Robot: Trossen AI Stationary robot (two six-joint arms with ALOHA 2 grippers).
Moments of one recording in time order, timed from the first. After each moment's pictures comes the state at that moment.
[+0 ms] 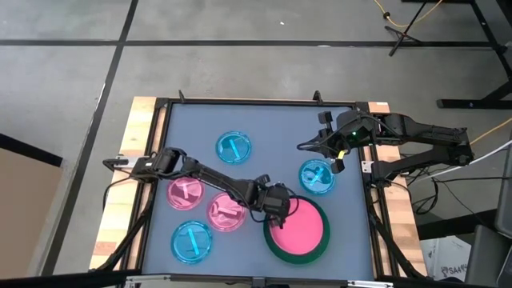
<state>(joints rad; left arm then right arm) -0.27 2.23 1.78 -0.64 -0.37 -0.57 -0.03 1.10 1.28 -0.87 0.03 -0.55</state>
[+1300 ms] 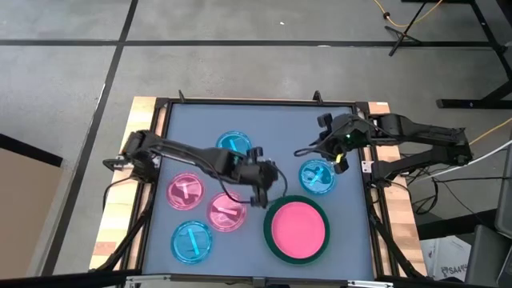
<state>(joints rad) -0.19 1.87 1.78 -0.85 -0.35 -0.18 -0.05 1.13 1.28 -1.00 0.08 -0.65</state>
